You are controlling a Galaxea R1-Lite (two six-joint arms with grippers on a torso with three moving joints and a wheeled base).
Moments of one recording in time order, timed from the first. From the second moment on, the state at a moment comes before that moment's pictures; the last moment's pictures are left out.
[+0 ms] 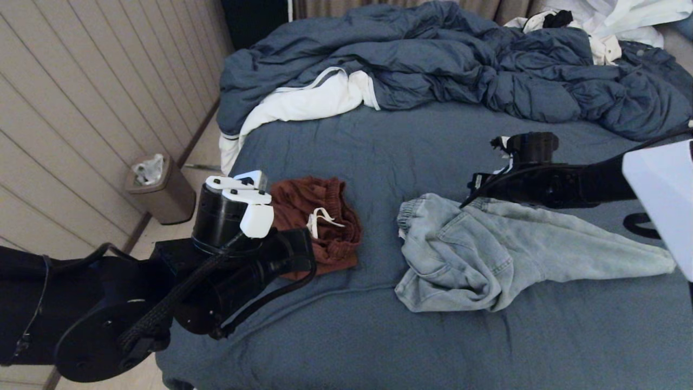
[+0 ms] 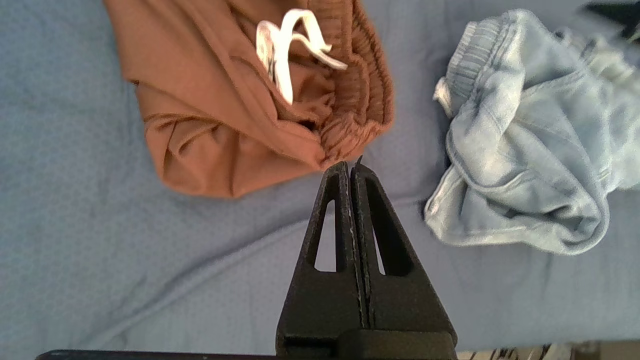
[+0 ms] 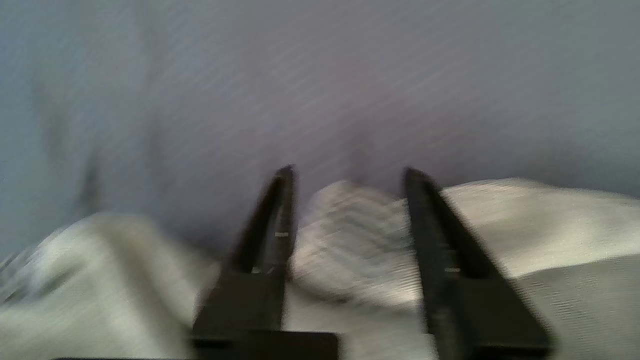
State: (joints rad) left arm -0.80 1.71 -0.85 -0.49 0.39 -0.50; right arm -0.01 2.25 -1.68 -0.17 -0.02 0.12
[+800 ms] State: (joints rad) left arm -0.80 1.74 -0.78 -0.55 0.38 -0.51; right arm 0.00 2.24 -1.57 -0.18 -0.05 0.07
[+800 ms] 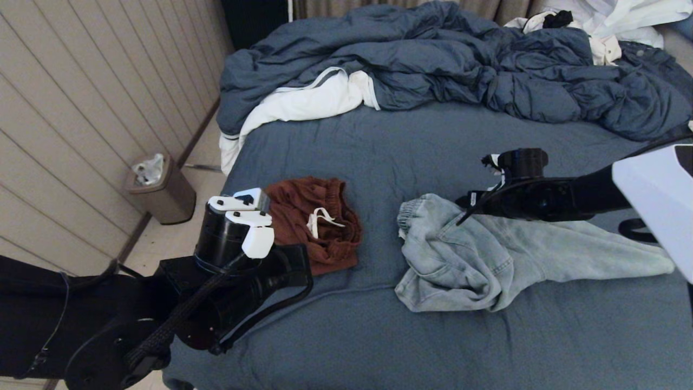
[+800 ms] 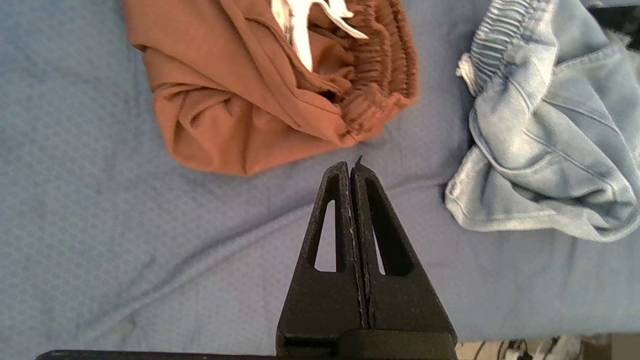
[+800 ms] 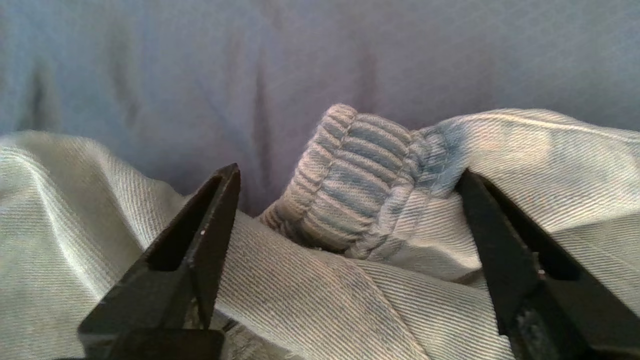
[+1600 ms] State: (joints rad) left arm -0.80 1.79 -0.76 -0.58 0.34 -0.52; right arm -0.02 2.27 -1.59 -0.18 -0.11 0.00
